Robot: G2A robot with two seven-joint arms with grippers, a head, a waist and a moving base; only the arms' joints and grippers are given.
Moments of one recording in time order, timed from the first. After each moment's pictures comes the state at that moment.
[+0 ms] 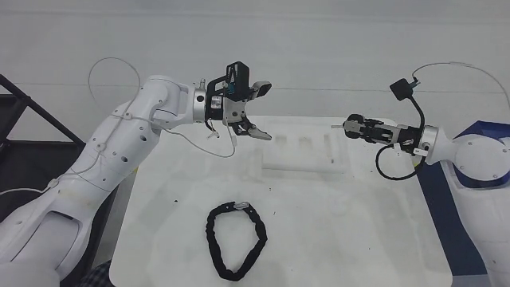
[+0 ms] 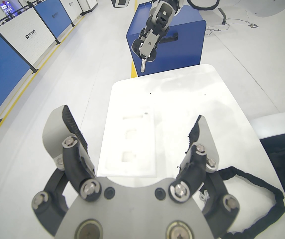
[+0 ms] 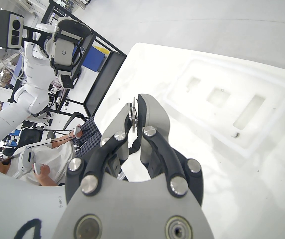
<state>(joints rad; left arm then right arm) 0.51 -0.93 -0.69 -1.37 0.85 -1.01 -0.03 -1.09 -0.96 1.42 -1.65 0.02 -0.21 1.07</state>
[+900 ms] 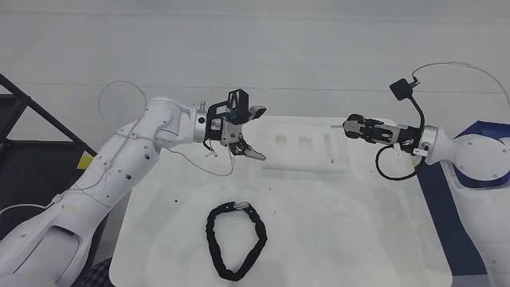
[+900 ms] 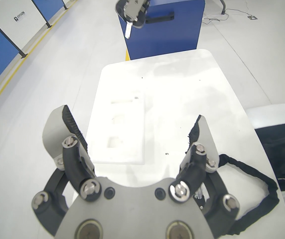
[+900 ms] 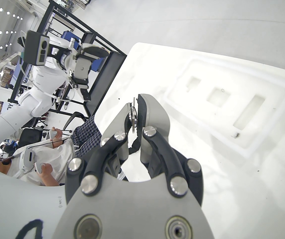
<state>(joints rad) 0.66 -0.90 -0.71 -1.39 0.96 -1.01 -0.03 -1.08 -0.96 1.42 -1.65 0.02 -0.21 1.07</state>
